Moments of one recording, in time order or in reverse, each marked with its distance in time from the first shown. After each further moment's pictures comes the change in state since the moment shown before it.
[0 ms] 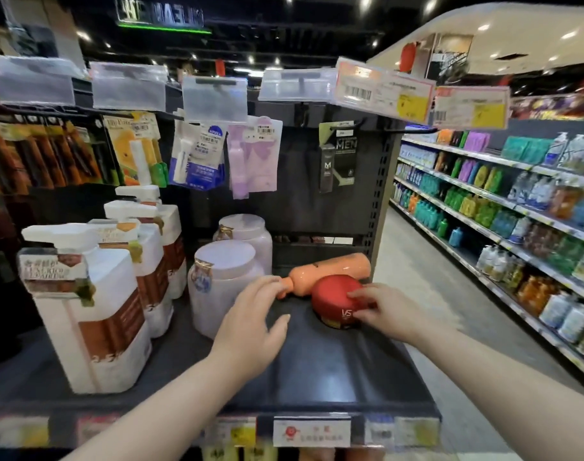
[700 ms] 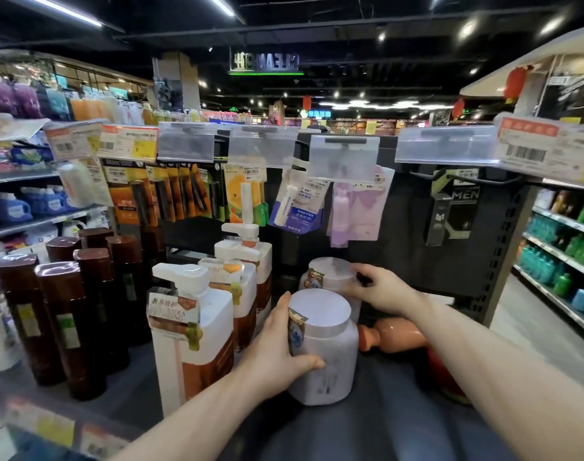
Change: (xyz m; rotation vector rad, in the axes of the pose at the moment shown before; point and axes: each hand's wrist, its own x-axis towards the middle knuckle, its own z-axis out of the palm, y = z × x) left_hand 0.026 -0.068 -0.064 -0.044 -0.120 -0.513; right_hand 0.139 -0.141 -0.019 0.318 -0.018 -0.212
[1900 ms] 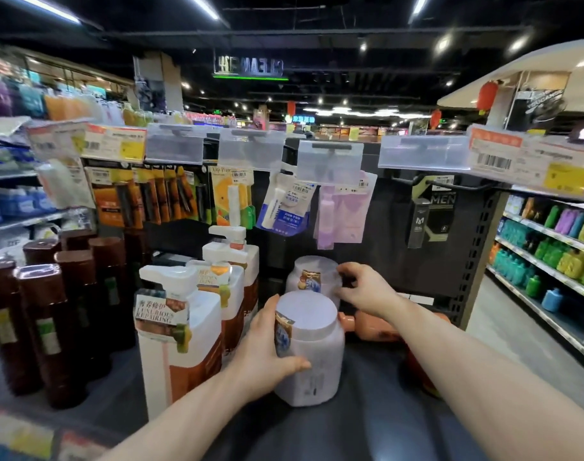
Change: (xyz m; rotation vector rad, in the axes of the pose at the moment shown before) left_hand -0.006 0.009 -0.002 -0.032 -0.019 0.038; right_hand 0.000 0.005 0.006 -0.008 0.127 0.000
